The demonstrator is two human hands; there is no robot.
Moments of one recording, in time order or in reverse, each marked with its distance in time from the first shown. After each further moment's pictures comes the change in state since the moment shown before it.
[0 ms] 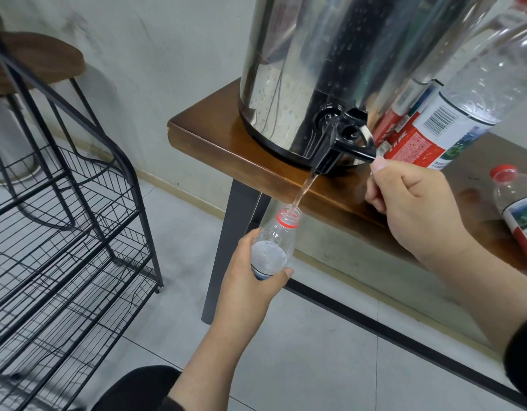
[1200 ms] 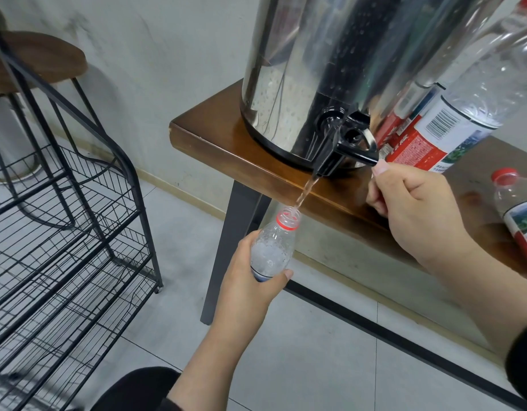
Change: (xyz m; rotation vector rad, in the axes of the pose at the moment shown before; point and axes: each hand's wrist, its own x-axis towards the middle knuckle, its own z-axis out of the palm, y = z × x) left_hand 0.001 -0.002 -0.001 -0.002 0.002 -0.002; right_hand 0.000 0.003 0.000 0.015 -0.003 0.000
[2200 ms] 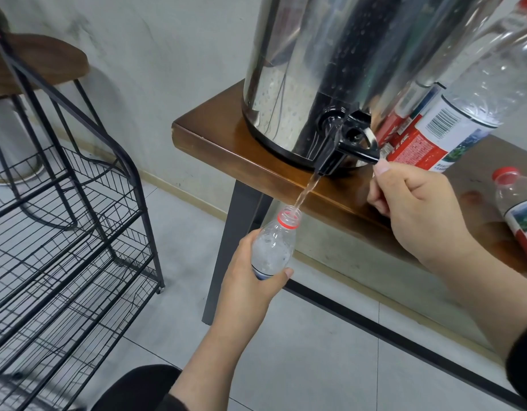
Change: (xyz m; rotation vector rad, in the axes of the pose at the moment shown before) left_hand 0.001 0.002 -0.002 0.045 -0.006 -0.001; right_hand -0.002 -0.003 -0.001 -0.004 -0.013 -0.006
